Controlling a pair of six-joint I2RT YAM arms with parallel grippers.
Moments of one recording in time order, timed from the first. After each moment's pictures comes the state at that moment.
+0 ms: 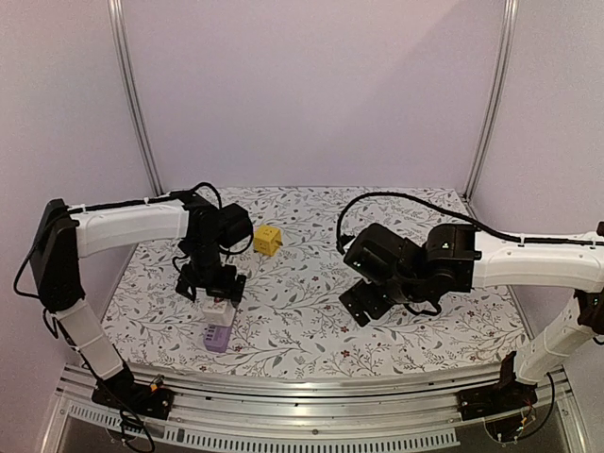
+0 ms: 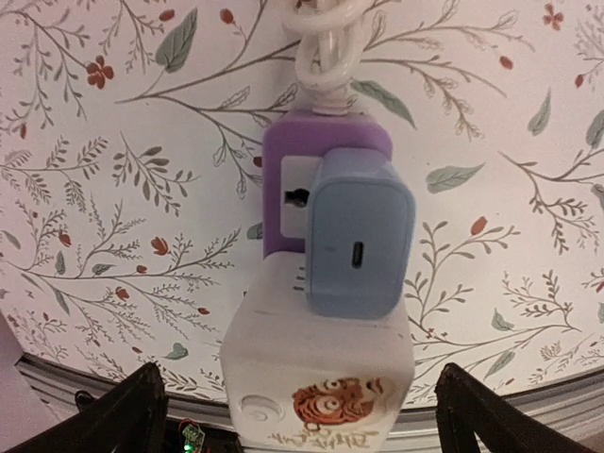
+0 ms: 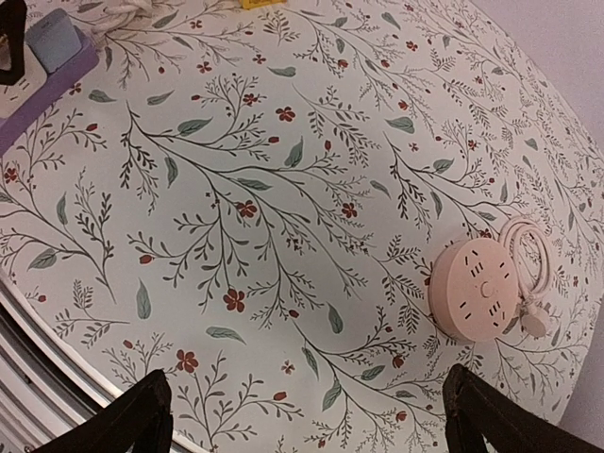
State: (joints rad) left arm -0.72 1.72 1.27 -1.19 -0.10 -0.67; right arm 1.19 1.50 1.24 -0.83 0.49 0.38
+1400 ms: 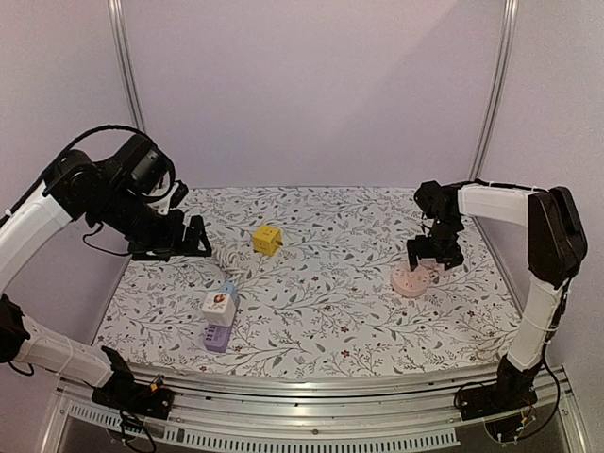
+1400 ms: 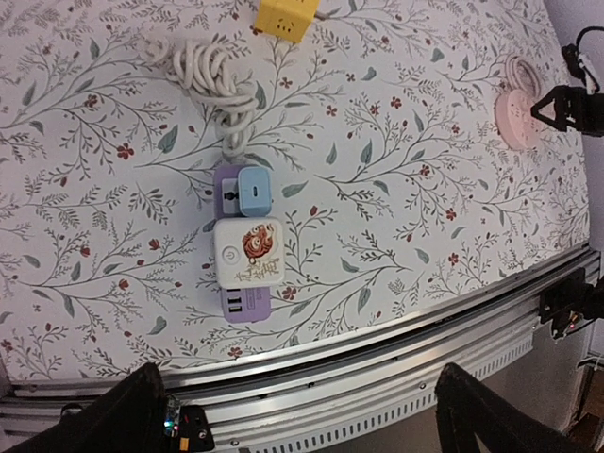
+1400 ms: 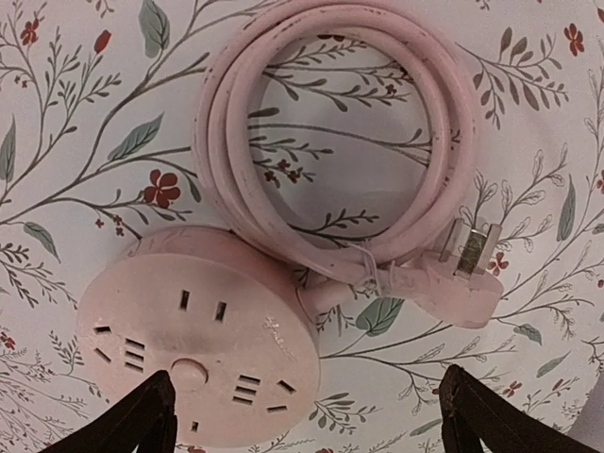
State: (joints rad) left arm -0.72 1.24 1.49 -1.33 -0.01 -0.63; right arm 0.35 1.85 1.36 -0.94 0.12 0.41
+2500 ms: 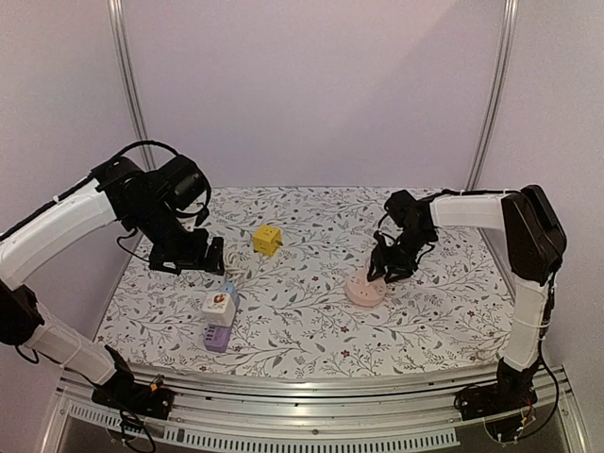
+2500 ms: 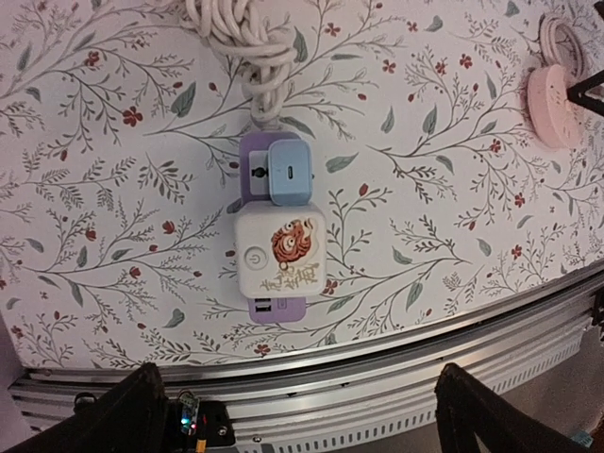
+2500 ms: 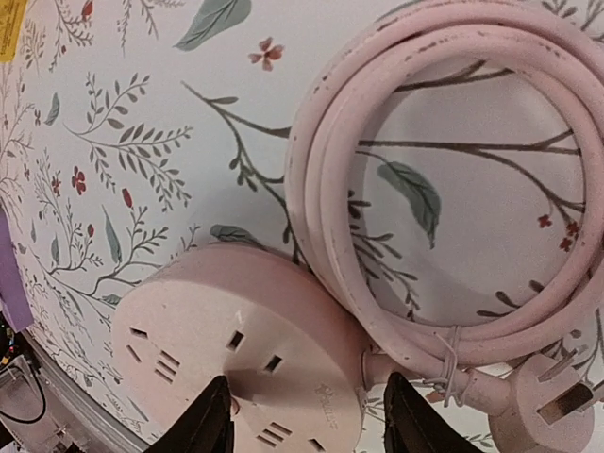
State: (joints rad) left arm -0.72 1.36 1.40 -1.32 -0.03 -0.63; right arm 0.47 1.99 1.39 -0.75 -0.34 0.39
